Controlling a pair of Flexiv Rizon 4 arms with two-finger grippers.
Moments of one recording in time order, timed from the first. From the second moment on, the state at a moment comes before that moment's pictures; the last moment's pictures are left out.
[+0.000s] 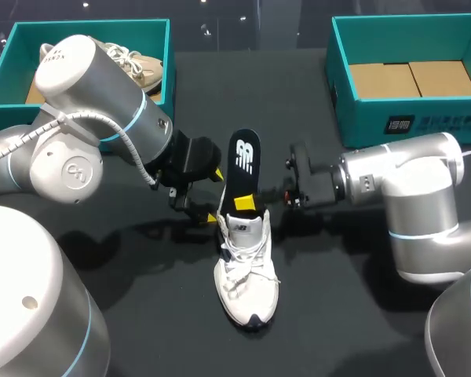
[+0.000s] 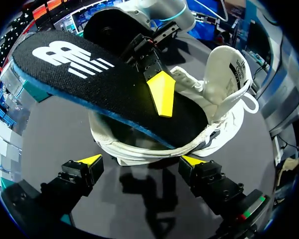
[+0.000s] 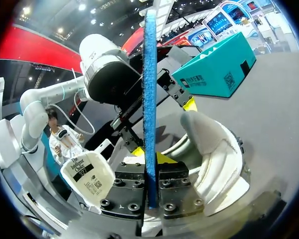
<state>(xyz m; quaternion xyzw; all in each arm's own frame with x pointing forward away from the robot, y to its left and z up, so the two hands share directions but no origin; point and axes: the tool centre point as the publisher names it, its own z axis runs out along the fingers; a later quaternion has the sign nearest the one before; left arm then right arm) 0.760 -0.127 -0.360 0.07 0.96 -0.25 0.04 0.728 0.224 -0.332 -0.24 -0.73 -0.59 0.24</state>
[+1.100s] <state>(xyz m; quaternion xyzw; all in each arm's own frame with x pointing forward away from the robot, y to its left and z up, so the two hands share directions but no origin) 0.760 -0.127 -0.360 0.07 0.96 -0.25 0.04 0.747 0.224 -0.302 -0.20 -0.76 -0.57 0.24</state>
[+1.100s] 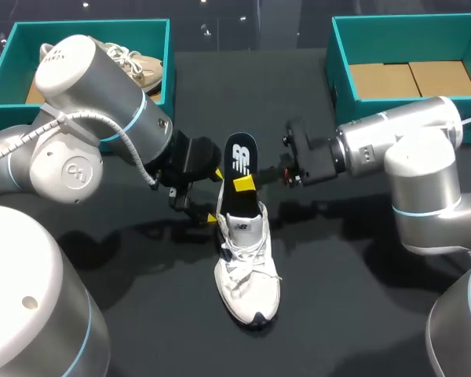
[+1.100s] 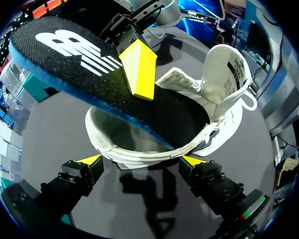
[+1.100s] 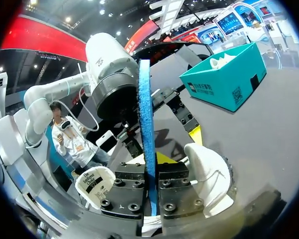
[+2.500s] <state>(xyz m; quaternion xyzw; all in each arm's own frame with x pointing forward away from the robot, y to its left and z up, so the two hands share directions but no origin) 0.760 -0.127 -0.360 0.07 0.96 -0.25 0.04 0.747 0.224 -0.314 -0.18 -0.75 -0.57 0.29</state>
